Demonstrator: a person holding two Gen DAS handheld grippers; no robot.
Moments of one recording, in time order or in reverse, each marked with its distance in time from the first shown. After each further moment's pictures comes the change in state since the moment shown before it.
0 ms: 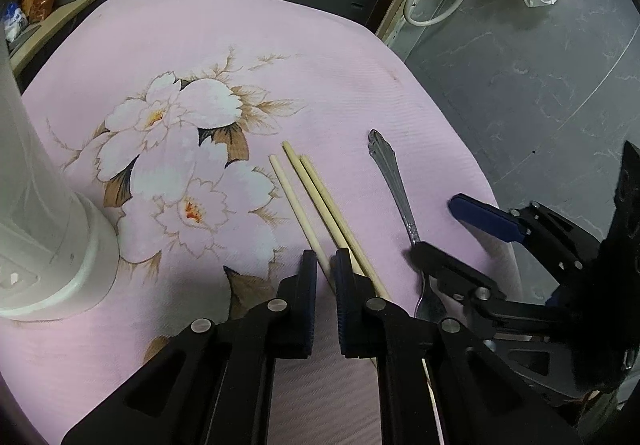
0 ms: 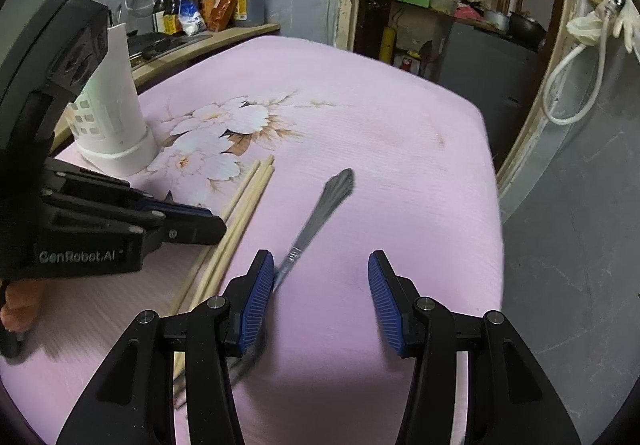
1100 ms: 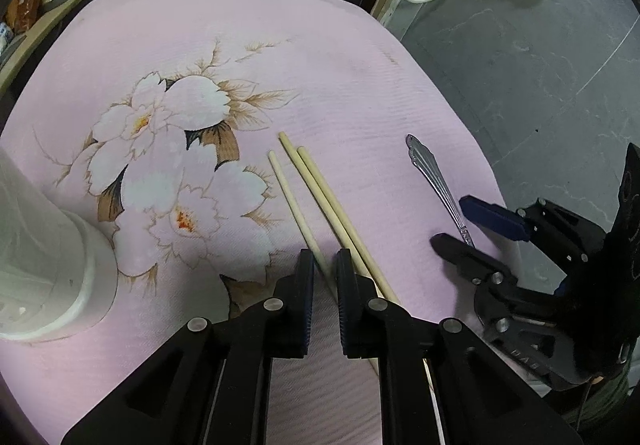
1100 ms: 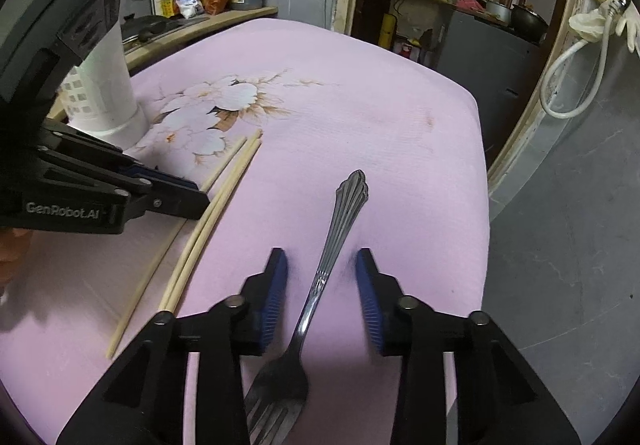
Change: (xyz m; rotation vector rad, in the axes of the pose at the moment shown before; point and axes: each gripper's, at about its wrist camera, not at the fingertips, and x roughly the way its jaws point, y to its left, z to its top) left arm 0.005 -0.009 0.016 0.035 0.085 0.019; right arm -0.005 -0.012 -0.011 -0.010 0.046 -0.010
